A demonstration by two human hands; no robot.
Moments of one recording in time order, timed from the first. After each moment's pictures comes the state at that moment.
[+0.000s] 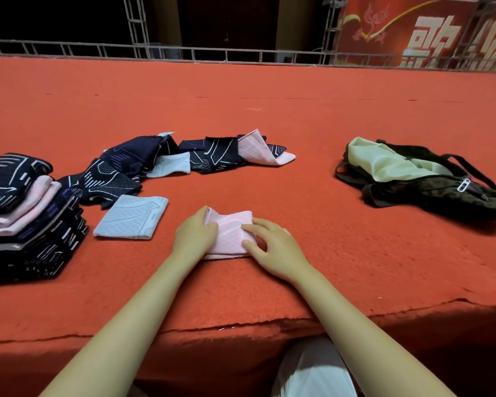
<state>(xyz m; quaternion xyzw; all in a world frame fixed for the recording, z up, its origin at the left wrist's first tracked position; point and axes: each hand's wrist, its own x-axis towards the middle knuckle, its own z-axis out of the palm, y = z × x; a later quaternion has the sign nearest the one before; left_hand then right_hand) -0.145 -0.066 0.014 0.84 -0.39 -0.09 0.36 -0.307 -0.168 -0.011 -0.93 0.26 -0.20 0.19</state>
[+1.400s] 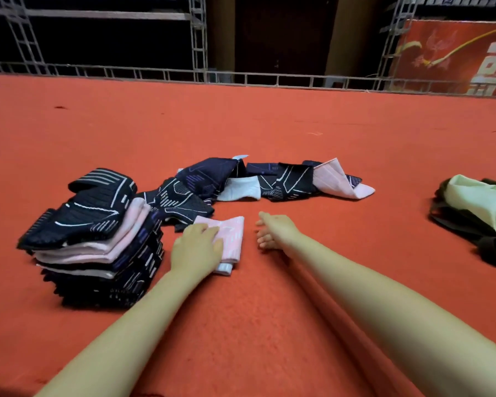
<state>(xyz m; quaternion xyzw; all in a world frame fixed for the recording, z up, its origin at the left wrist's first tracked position) 0.003 -0.006 0.009 0.91 -0.37 0.08 0.19 -0.088 -0.165 0.032 -0.68 0.37 -0.15 0.62</state>
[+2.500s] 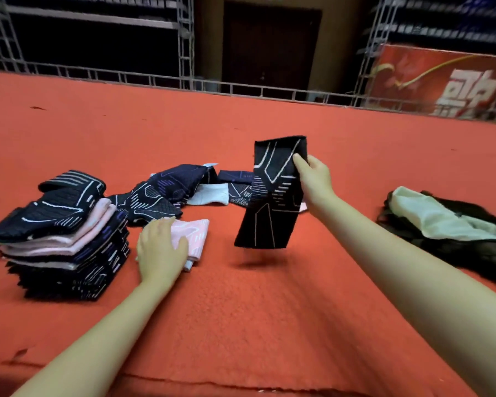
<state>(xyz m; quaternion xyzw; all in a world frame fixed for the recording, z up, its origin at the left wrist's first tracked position) -0.031 -0.008 0.002 0.87 -0.28 0.17 0.36 -0.189 -0.223 0.154 -0.69 0.26 -0.45 0.51</state>
